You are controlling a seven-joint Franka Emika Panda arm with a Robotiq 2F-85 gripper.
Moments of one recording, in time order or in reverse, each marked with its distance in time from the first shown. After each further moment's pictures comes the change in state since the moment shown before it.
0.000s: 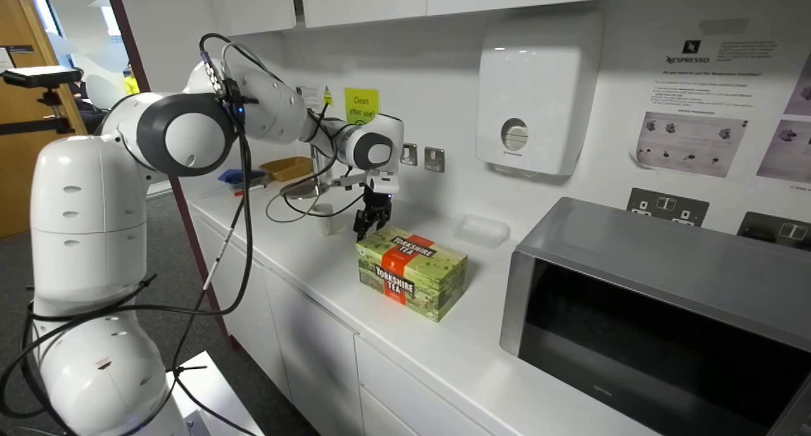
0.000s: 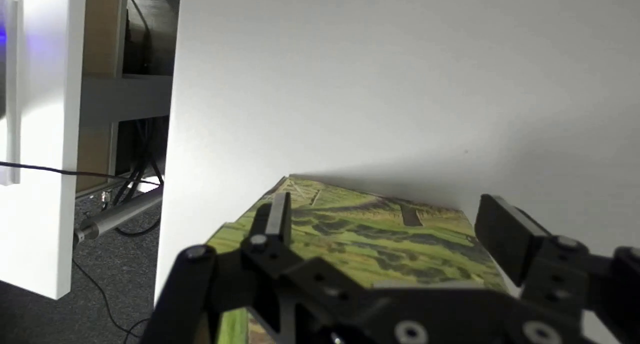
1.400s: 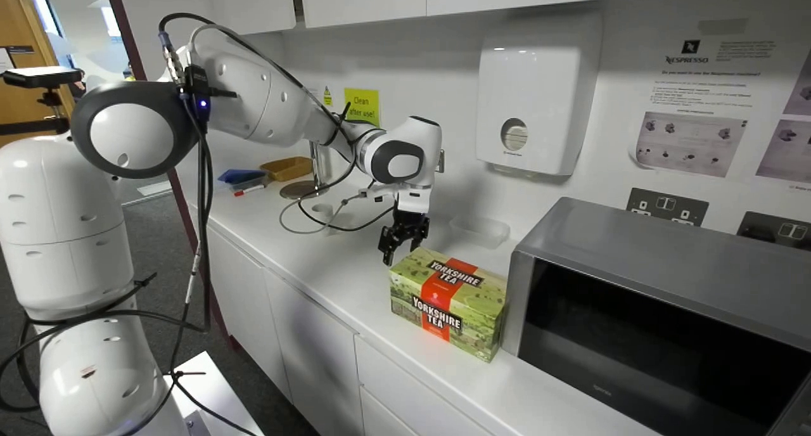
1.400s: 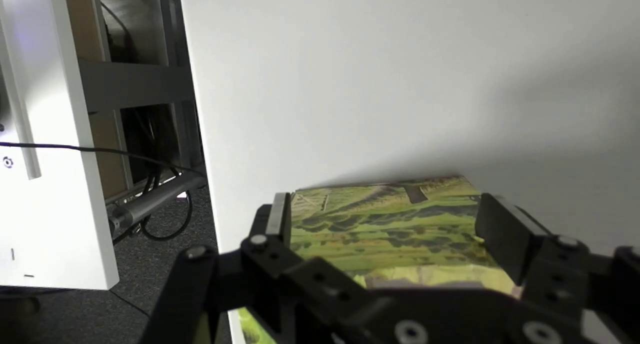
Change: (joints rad) arm -0.143 -0.129 -0.110 -0.153 0.007 0.074 0.004
